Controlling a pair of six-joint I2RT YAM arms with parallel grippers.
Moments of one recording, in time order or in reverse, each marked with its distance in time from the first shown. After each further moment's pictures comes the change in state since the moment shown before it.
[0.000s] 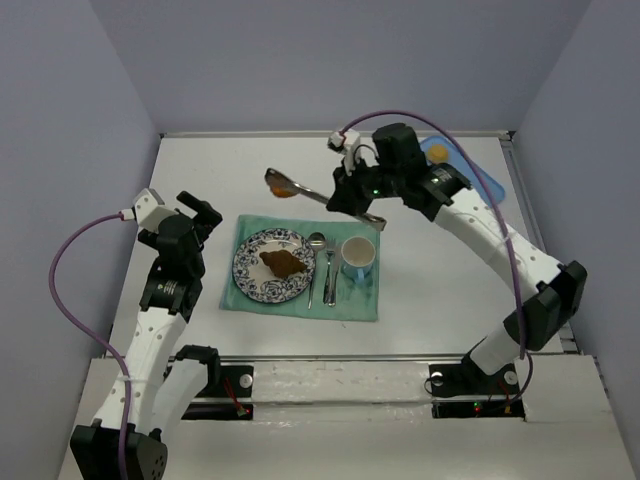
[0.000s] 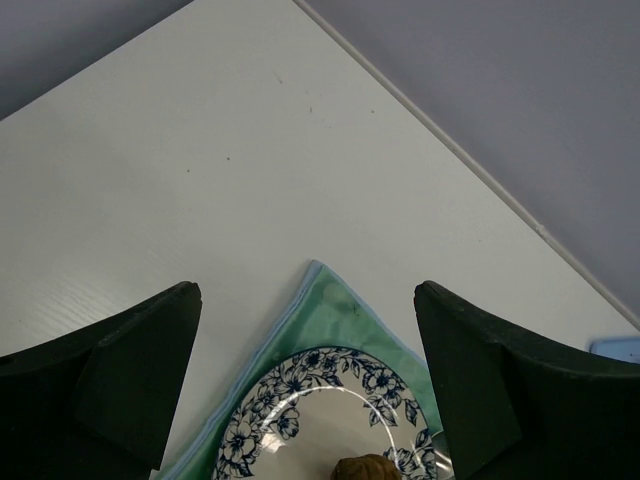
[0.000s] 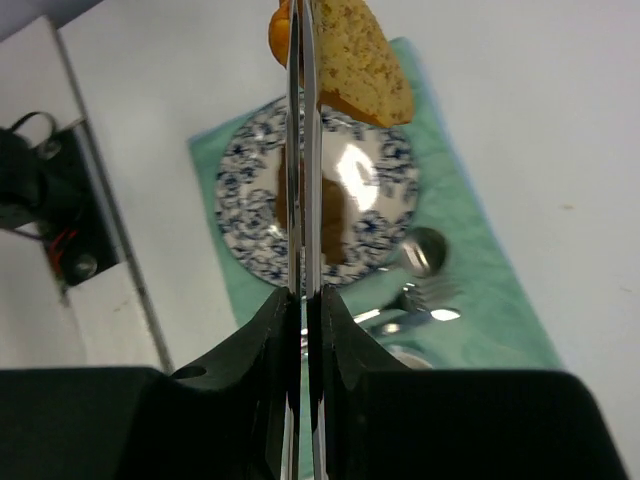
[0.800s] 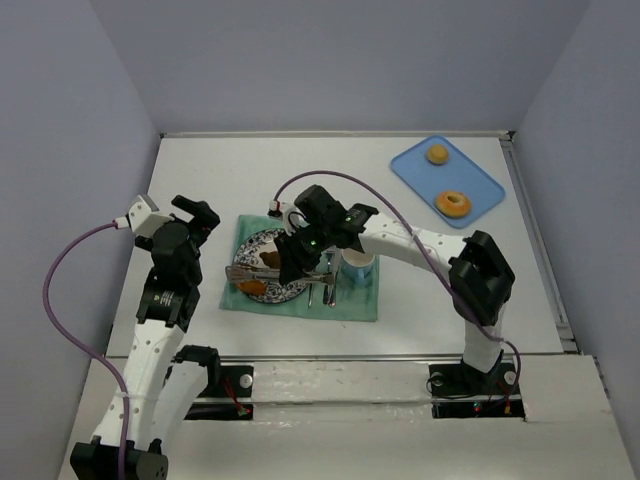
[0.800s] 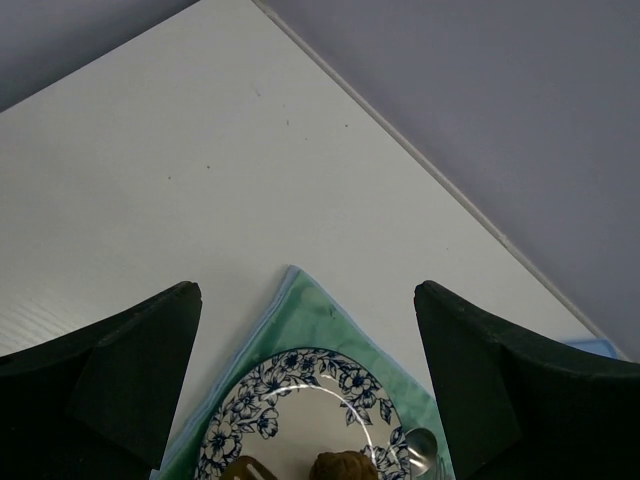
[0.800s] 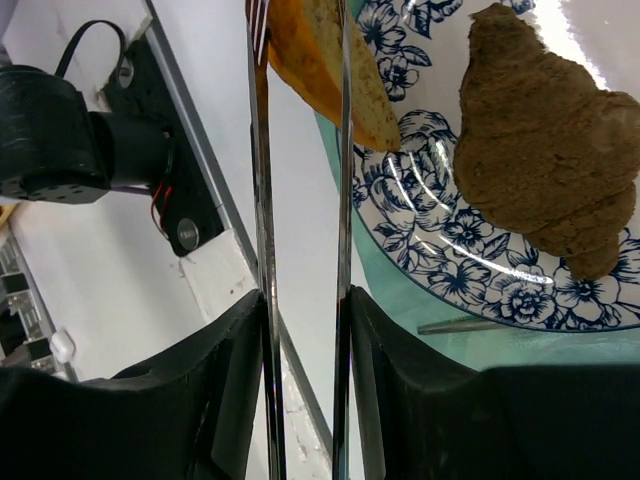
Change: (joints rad) left arm 0.000 -0.083 -0.021 0.005 0.018 -0.031; right arm 0.293 0.354 -0.116 0.152 -0.137 0.365
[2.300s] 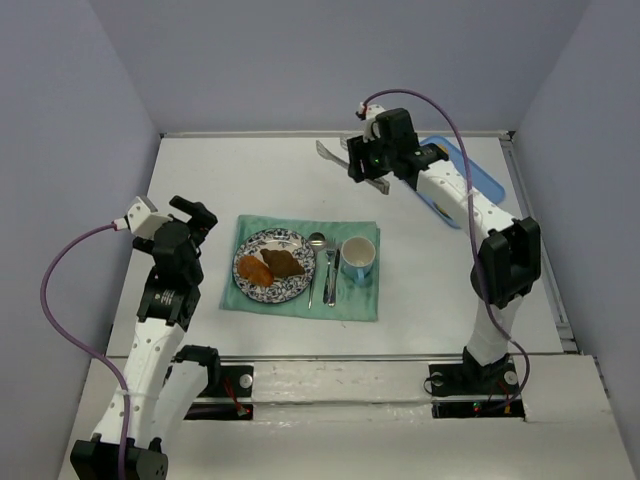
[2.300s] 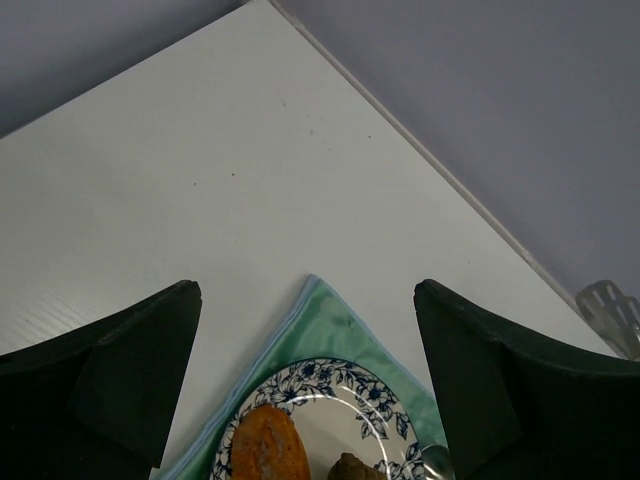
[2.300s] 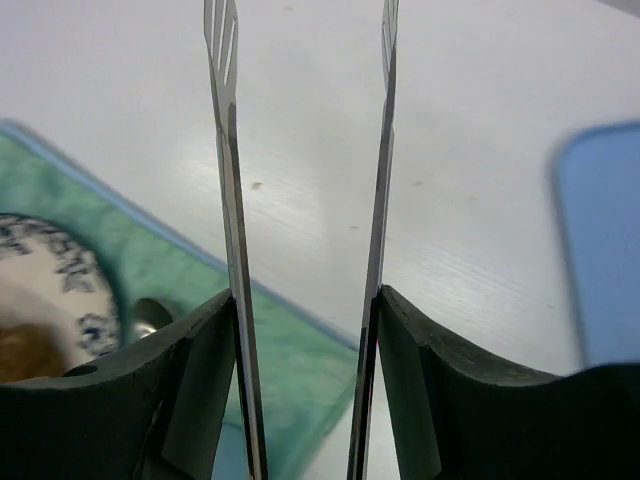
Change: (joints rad) left arm 0.000 0.008 -0.005 0.000 -0.051 0.004; right arm -0.403 -0.019 0.223 -0.012 0.471 -0.160
